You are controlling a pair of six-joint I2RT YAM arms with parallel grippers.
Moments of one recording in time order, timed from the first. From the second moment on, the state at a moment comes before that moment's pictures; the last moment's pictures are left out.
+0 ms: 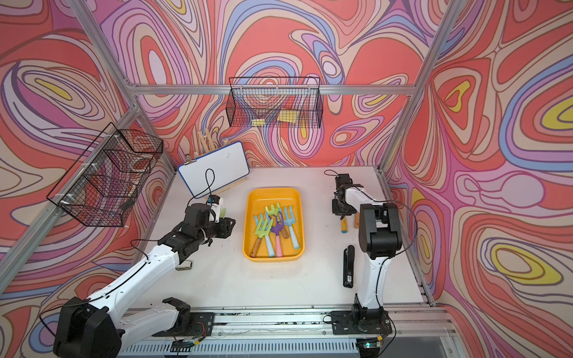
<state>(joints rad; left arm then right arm) -0.35 1.12 0.74 -0.31 0.05 -0.26 0.04 2.03 1.44 -0.68 0.17 0.08</state>
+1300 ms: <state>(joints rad) -0.37 1.02 0.70 -0.30 0.09 -0.31 0.34 1.56 1.35 -0.69 0.04 0.15</state>
